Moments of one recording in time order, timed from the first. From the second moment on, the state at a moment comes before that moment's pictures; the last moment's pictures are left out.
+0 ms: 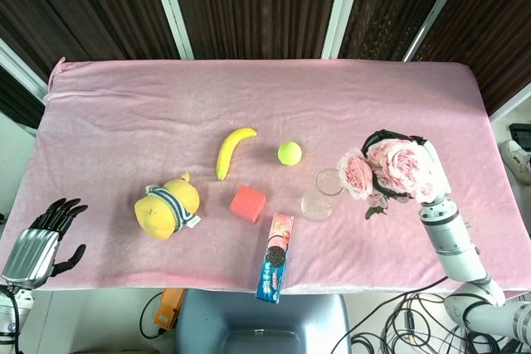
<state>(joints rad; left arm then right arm) -0.17 -1.11 0.00 -1.58 1.57 1.43 -0.05 0.53 -1.21 0.30 -1.60 -1.65 1.47 0.99</state>
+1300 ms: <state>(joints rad) -0.17 -1.11 -0.01 -1.57 1.57 1.43 -0.07 0.64 -1.42 0.20 -1.28 -1.59 1.34 1.28</state>
